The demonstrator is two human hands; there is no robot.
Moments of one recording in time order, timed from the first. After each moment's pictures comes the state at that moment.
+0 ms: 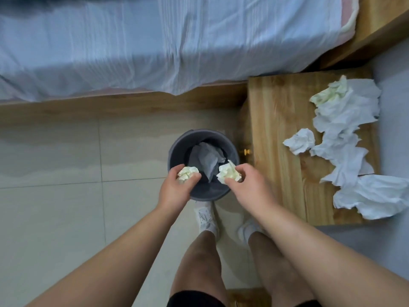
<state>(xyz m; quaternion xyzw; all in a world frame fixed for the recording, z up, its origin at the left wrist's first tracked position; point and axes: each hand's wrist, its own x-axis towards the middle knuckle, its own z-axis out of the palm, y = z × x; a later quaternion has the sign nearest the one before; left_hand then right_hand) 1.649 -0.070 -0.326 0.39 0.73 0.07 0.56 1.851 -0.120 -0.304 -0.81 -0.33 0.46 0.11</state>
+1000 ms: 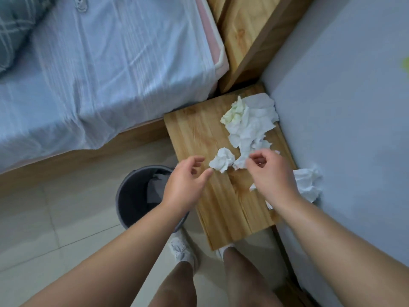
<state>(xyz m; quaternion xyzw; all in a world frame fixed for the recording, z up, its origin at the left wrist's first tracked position) 1.861 -0.035 -0.273 0.67 0.53 0.00 0.51 2.040 -0.143 -0.233 -0.89 -0.21 0.31 0.24</state>
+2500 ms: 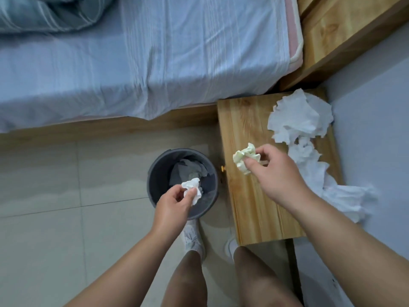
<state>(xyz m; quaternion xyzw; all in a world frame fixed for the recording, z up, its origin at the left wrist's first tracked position) 1.710 -0.071 -0.291 0.45 0.68 0.07 0.57 1.961 -0.086 -0.226 -0.83 -0.34 0.41 0.18</state>
